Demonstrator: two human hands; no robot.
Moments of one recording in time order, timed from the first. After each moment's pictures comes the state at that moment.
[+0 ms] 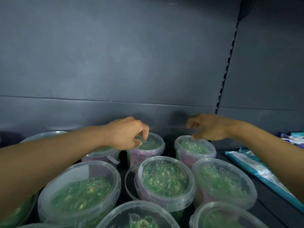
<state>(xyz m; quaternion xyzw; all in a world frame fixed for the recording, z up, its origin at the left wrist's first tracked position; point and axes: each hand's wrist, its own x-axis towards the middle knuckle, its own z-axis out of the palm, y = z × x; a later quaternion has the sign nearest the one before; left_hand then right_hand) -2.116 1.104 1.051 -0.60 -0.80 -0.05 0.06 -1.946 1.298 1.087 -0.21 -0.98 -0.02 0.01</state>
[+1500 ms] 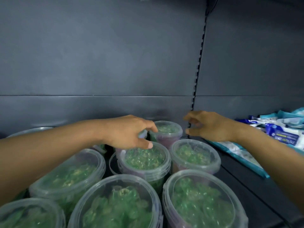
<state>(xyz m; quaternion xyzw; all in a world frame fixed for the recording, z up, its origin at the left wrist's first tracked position) -2.044 1.103 1.062 -0.66 -0.75 -0.03 -0.01 -1.867 1.273 1.069 -0.26 -0.96 0.12 0.08</state>
